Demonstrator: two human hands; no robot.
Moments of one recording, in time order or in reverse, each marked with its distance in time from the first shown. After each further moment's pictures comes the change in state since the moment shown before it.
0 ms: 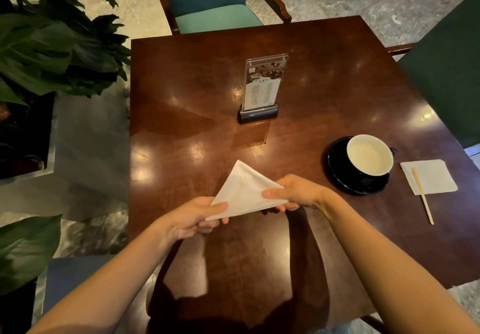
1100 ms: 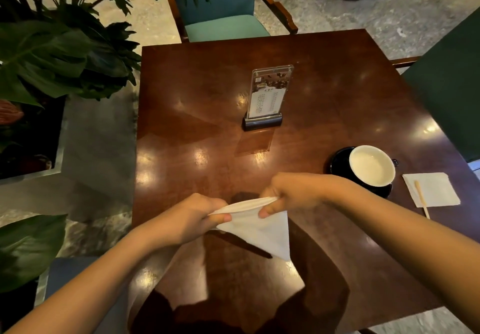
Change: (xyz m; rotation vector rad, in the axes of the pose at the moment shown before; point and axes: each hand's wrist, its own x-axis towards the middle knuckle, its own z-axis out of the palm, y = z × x) left_hand -0.053 0.049 0.033 1.122 0.146 0.375; right_hand -0.026 -0.095 0.017 -0.808 -0.249 -0.067
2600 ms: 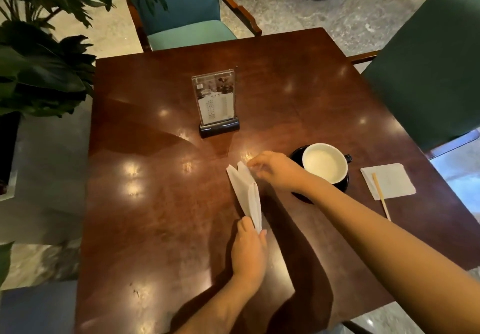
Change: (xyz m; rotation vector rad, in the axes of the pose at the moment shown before) left_hand 0.134 0.081 0.196 0.035 0.587 -0.521; right_hand -0.020 0.120 0.000 0.081 0.642 0.219
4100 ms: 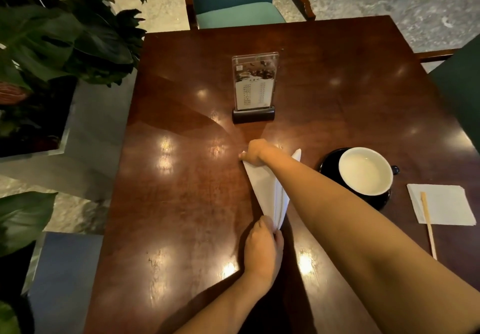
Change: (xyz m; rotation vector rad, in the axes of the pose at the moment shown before) left_hand 0.000 -0.011 0.015 -0.157 0.102 -0.070; right_hand 0.116 -0.040 0.055 -0.258 -0.294 0.264
